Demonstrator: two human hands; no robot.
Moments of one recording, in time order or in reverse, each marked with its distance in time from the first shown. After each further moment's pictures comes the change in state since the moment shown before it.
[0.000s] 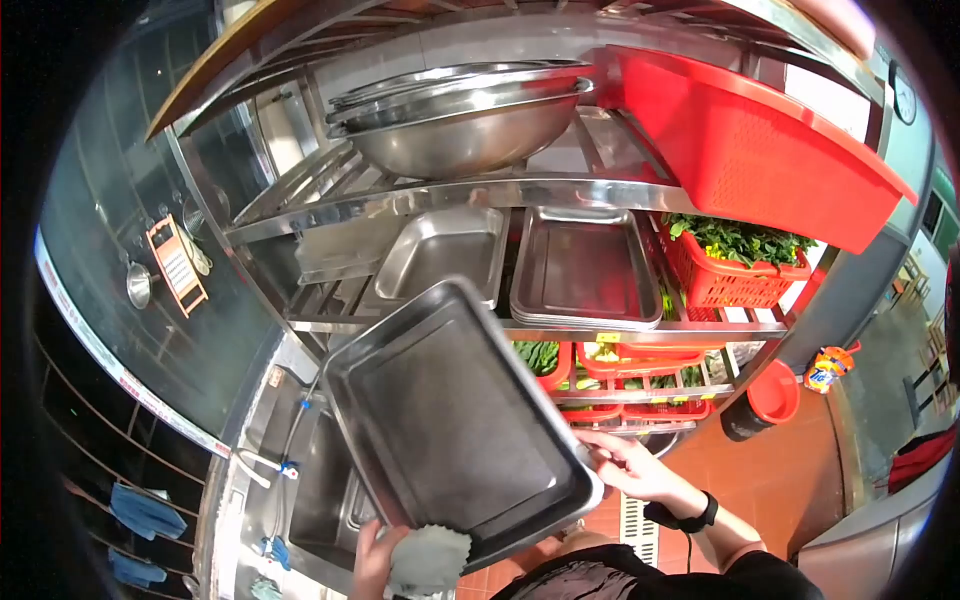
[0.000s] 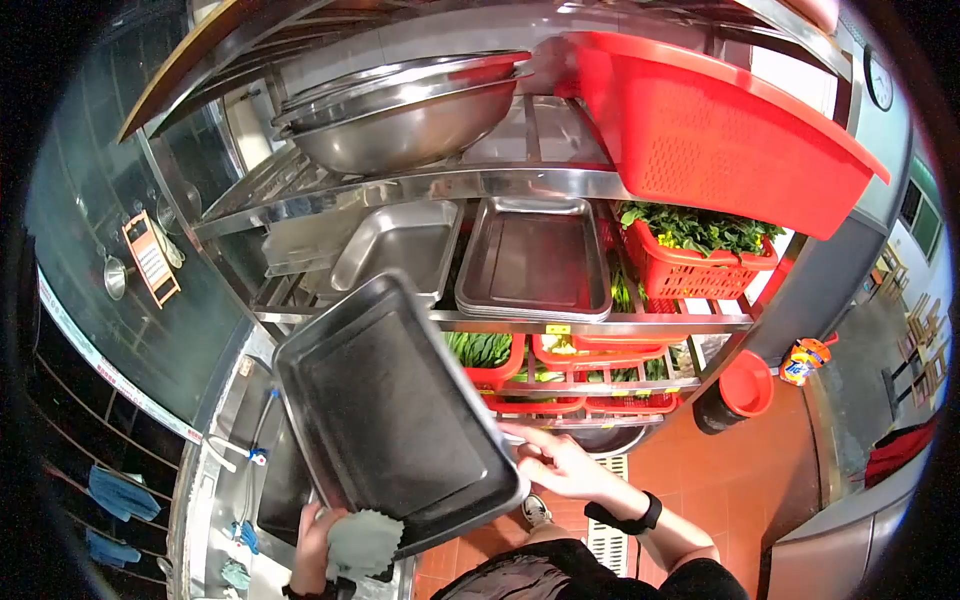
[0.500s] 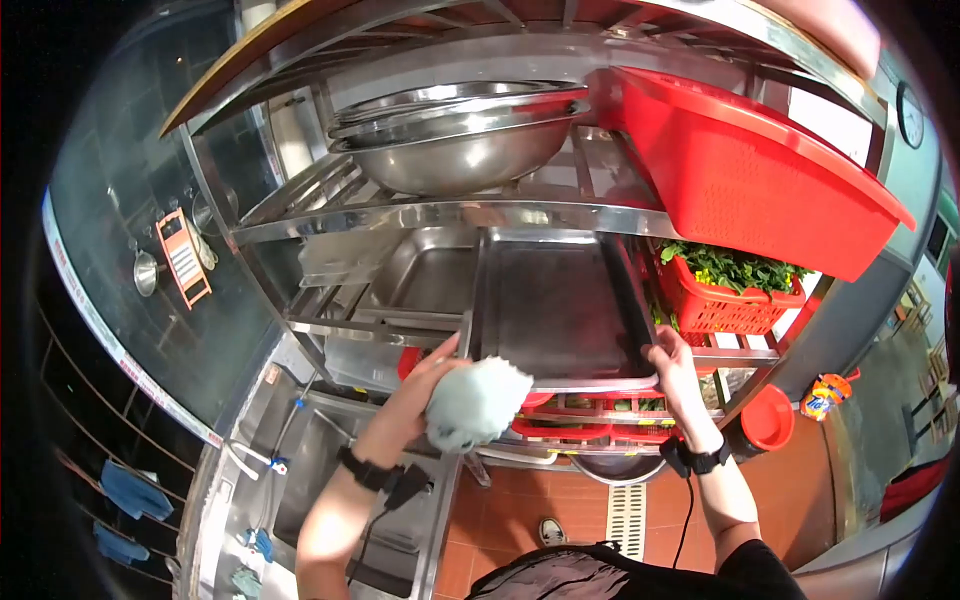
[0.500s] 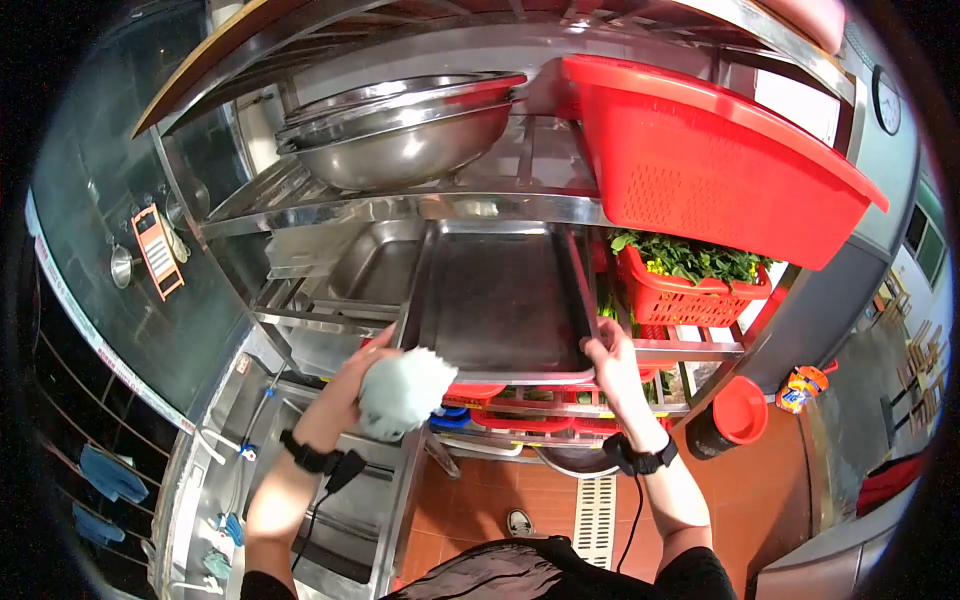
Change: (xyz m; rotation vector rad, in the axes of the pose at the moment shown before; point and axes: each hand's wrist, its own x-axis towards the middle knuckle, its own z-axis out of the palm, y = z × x) left_hand 0.116 0.138 0.158 -0.083 -0.647 0.139; right_hand 0.046 0.008 -0.126 -0.033 0.784 -0.028
